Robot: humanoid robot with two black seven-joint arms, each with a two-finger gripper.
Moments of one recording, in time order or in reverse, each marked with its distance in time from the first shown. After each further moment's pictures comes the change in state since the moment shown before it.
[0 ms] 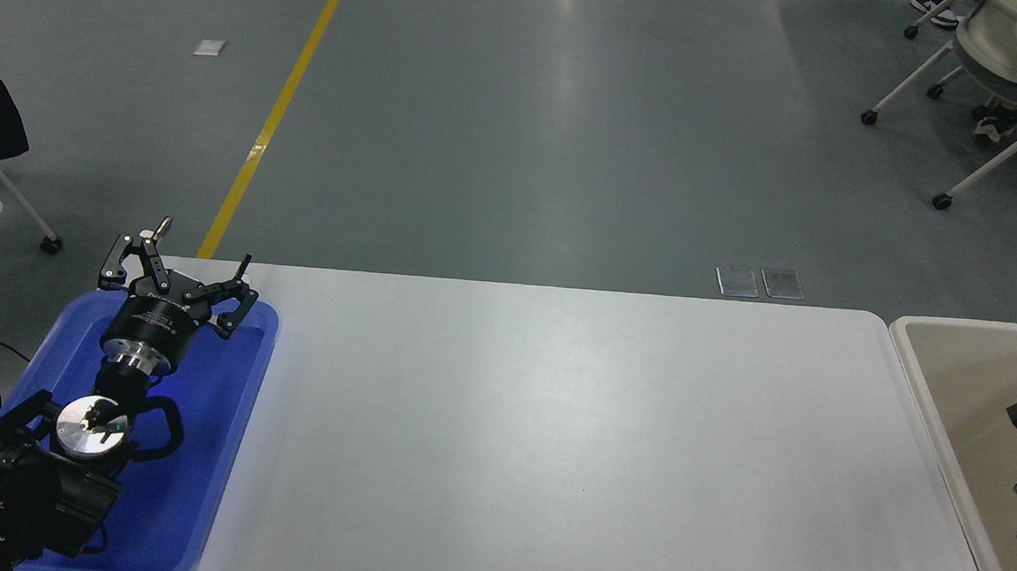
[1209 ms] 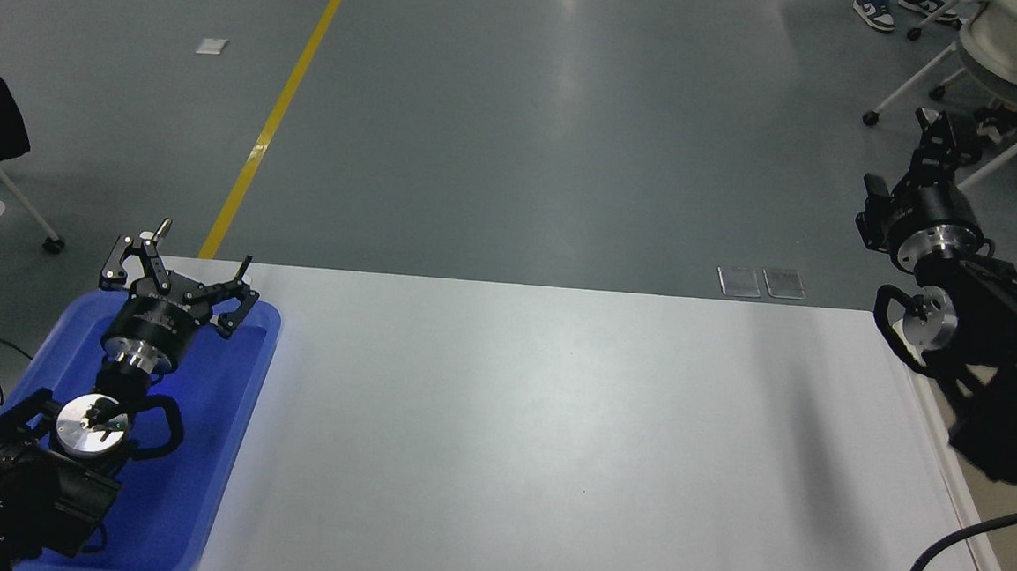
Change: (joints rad) left arm 0.000 0.000 0.000 0.000 0.000 0.001 0.000; right arm -0.105 0.034 1.147 0.578 -0.018 0.051 0.518
